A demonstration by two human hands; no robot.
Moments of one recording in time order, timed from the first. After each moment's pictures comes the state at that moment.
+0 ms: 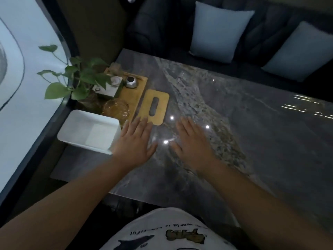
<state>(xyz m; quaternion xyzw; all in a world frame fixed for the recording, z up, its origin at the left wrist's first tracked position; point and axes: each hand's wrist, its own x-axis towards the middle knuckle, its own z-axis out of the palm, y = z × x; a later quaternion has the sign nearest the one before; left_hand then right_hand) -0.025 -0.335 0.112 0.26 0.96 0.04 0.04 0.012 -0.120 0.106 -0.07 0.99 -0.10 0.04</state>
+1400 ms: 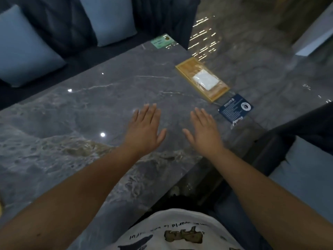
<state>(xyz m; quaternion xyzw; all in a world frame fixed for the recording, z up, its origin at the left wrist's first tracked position) 0.126 0.135 0.122 0.67 0.74 0.08 0.02 0.329 0.229 0.109 0.43 0.90 -0.08 -0.06</state>
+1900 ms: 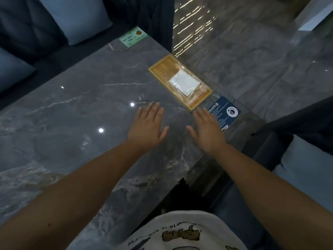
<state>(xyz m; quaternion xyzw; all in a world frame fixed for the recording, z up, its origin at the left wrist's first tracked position) 0.183 0.302 0.084 0.70 0.71 0.02 0.08 0.396 0.388 0.059 0.46 0.88 -0.13 0.00</state>
